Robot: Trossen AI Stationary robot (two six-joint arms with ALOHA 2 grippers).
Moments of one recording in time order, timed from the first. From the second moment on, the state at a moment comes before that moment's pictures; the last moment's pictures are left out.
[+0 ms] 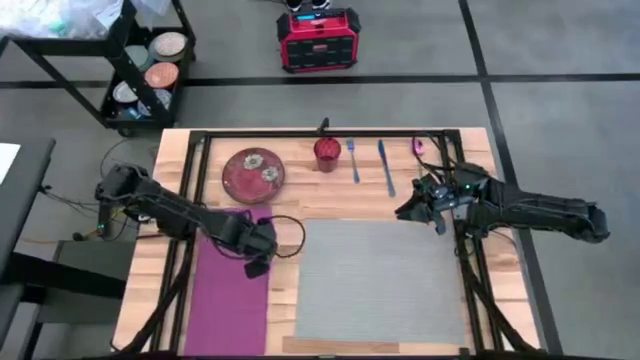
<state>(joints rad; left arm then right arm) -0.31 1.47 0.96 -0.94 -0.22 -0.63 -0.28 0.50 0.36 -0.08 -0.52 0.44</state>
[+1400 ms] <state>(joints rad) -0.99 1.22 0.71 -0.35 -0.45 -2.25 -0.28 0.50 0.36 -0.14 -0.55 0.44</state>
